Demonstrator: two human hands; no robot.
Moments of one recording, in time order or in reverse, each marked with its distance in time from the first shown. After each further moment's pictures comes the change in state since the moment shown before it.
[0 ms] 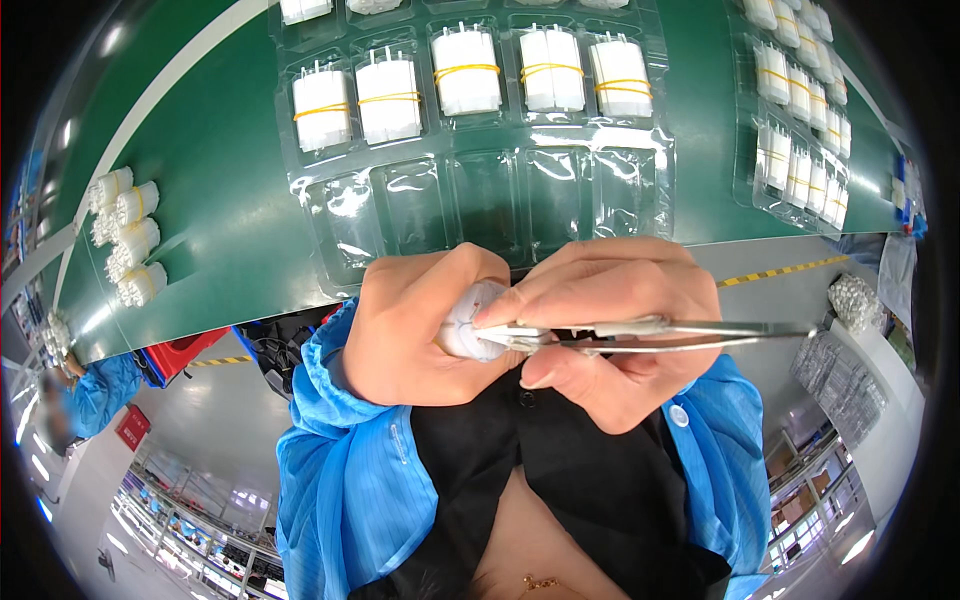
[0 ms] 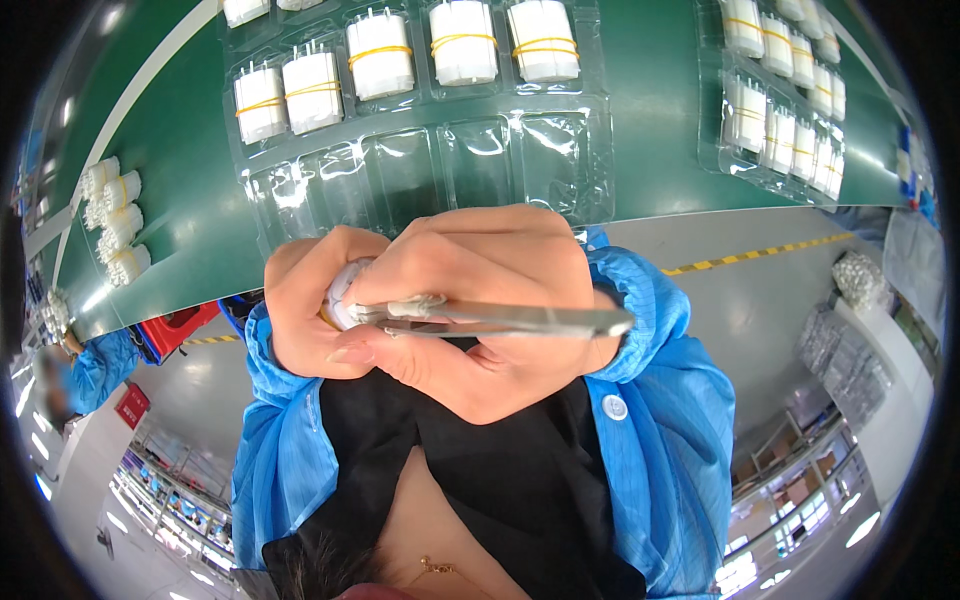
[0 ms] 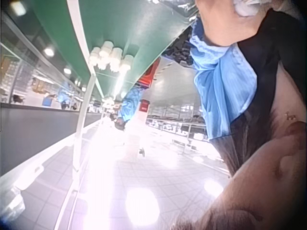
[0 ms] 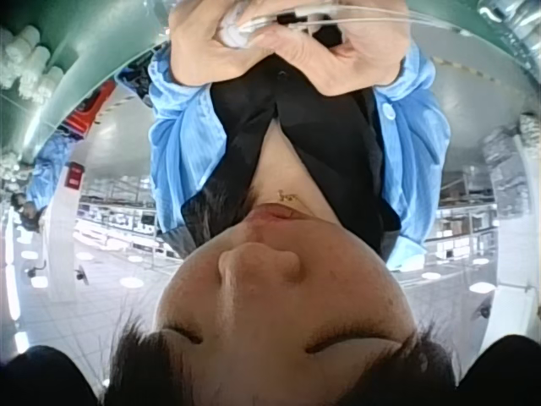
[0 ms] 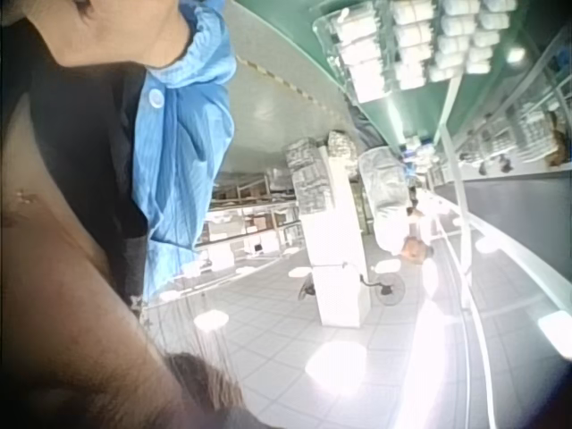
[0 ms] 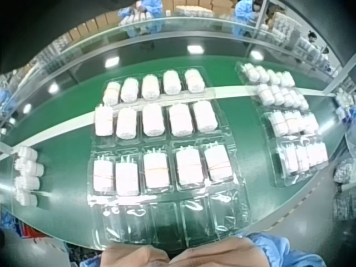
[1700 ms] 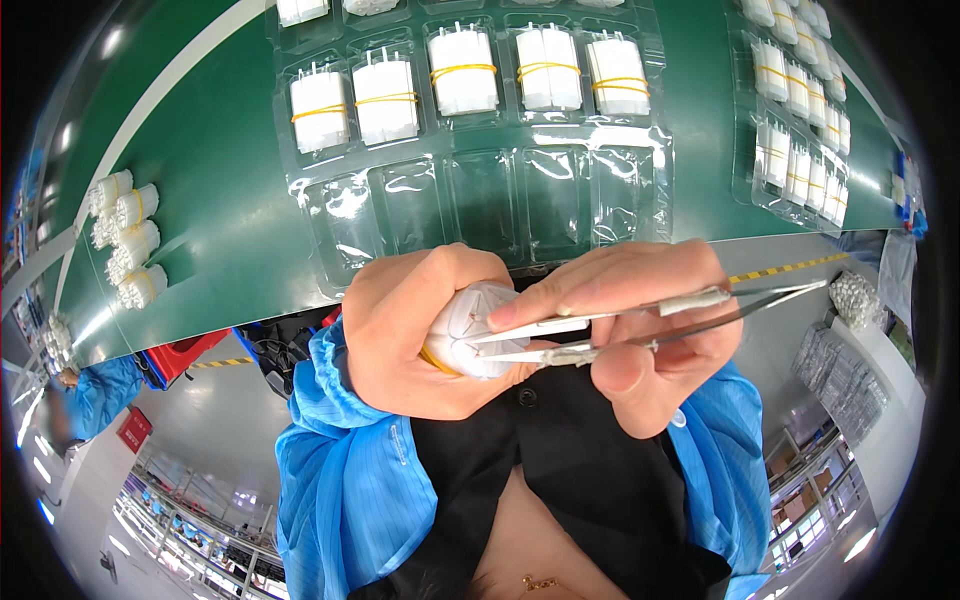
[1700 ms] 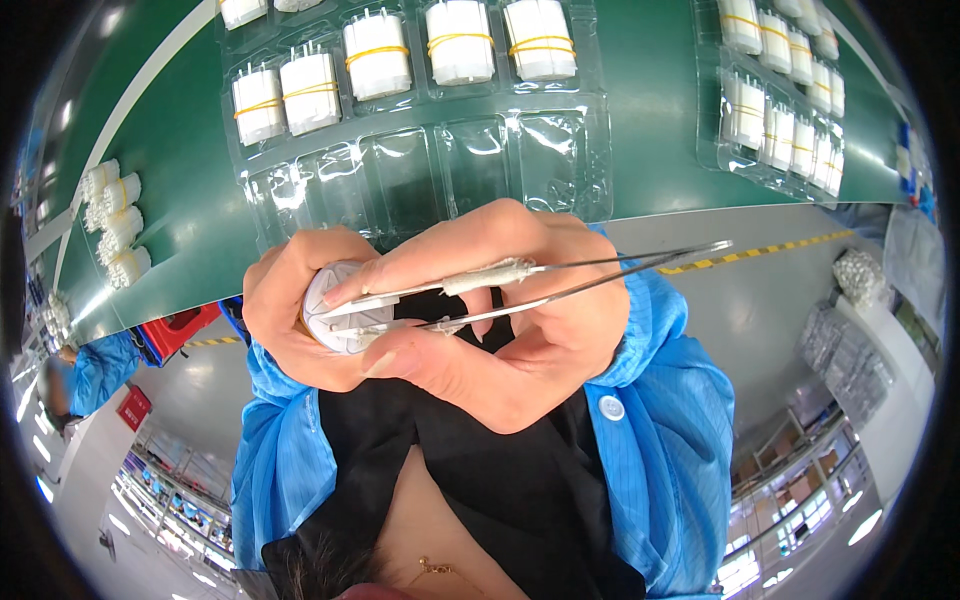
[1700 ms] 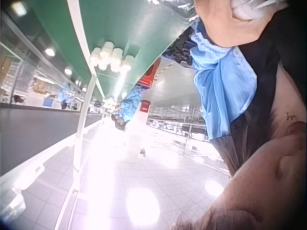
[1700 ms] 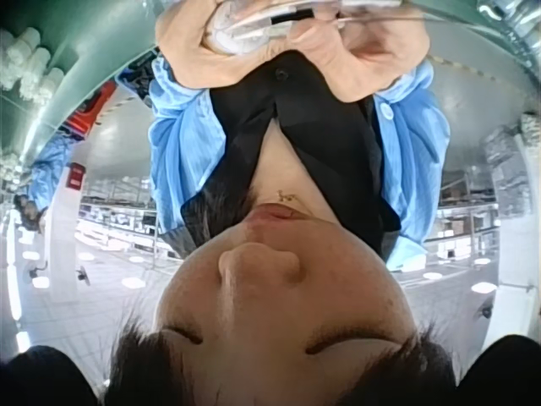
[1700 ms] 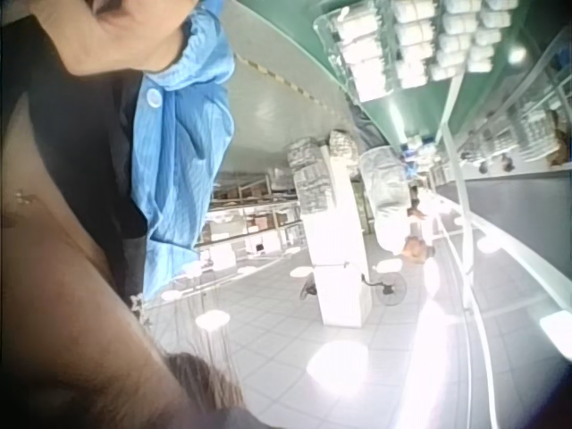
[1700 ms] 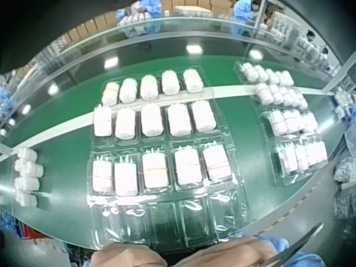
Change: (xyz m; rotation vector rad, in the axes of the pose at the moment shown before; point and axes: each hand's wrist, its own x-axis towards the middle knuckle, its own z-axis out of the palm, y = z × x) left_hand 0.001 0.003 0.004 -0.011 0.133 0.082; right_hand -0.010 -0.005 0.006 0.228 0.170 0.084
